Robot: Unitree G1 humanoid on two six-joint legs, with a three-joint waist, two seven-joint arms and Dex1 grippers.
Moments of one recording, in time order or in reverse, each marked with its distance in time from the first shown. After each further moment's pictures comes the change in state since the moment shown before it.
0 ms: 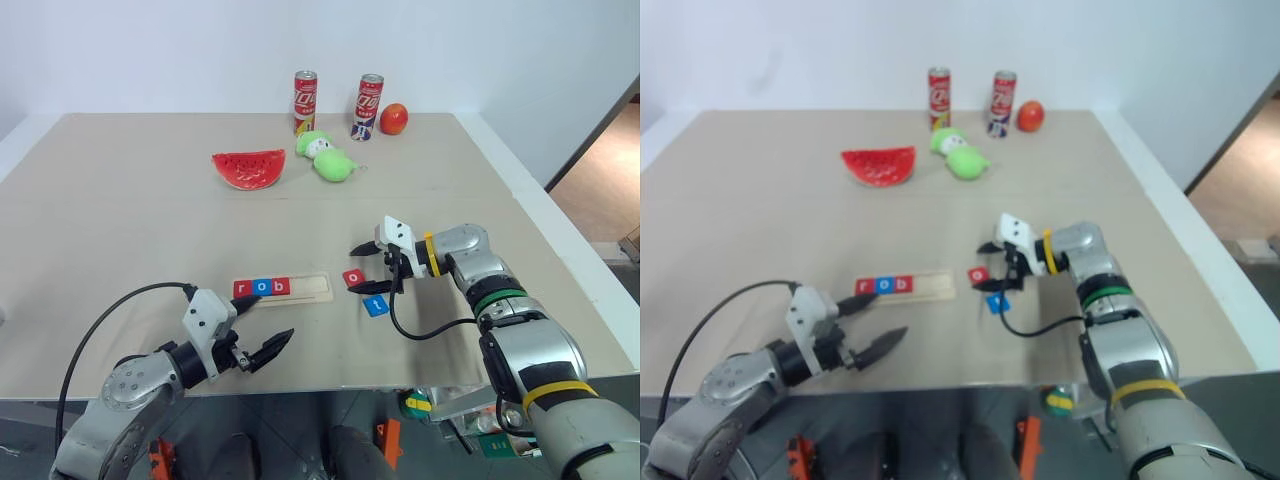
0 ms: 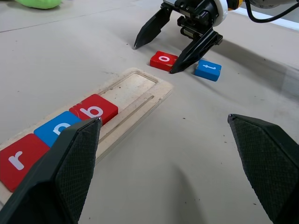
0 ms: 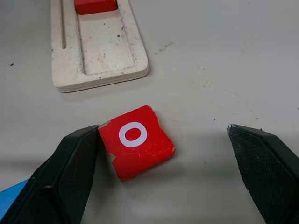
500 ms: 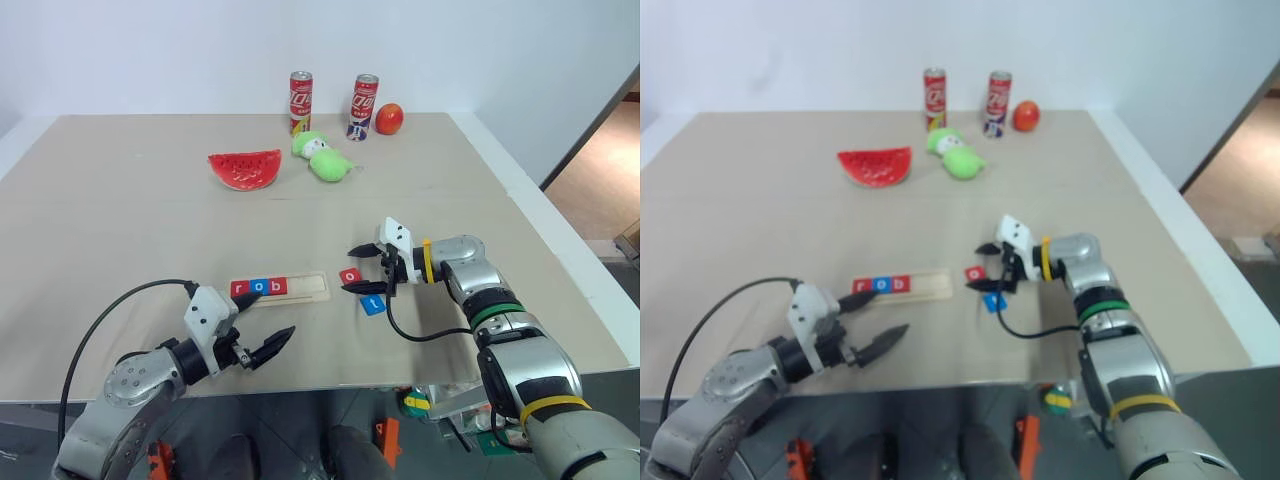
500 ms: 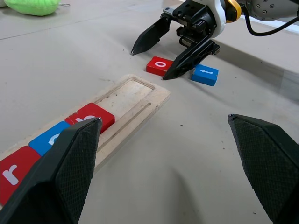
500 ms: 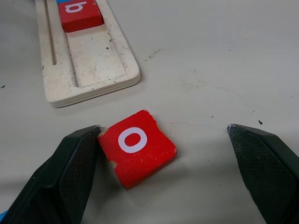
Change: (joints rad) left arm -0.019 -0.005 -0.003 0.008 0.005 -0.004 -0.003; right arm 0.094 0.019 -0.045 -0.142 0.048 0.126 -0.070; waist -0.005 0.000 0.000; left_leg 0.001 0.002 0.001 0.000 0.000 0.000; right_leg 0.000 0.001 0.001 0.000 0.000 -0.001
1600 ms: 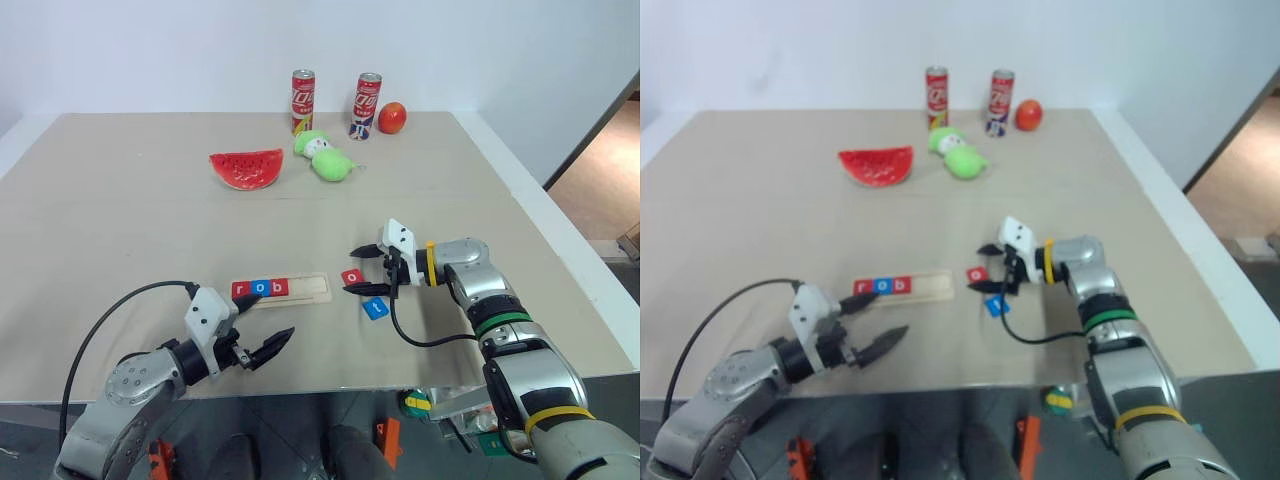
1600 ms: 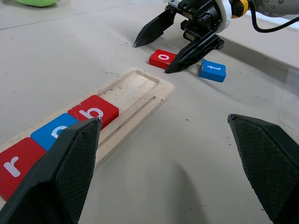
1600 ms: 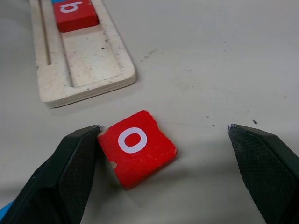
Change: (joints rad) left arm -0.003 0.000 -0.005 0.022 0.000 0.000 -0.008; right arm 0.065 -0.023 0.004 -0.139 0.017 0.061 -0.045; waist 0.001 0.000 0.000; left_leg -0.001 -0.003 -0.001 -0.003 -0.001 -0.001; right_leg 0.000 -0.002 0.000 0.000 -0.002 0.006
